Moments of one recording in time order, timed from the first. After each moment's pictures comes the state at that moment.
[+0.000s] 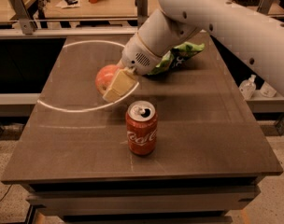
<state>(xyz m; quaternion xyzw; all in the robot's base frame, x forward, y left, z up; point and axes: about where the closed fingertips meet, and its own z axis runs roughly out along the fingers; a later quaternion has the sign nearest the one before) 0.539 0.069 0.878 -0.62 0.70 0.28 0.21</state>
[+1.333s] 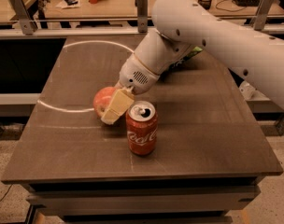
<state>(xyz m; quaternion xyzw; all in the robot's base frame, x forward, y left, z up) 0.490 0.072 0.843 -0.61 0.71 0.33 0.14</state>
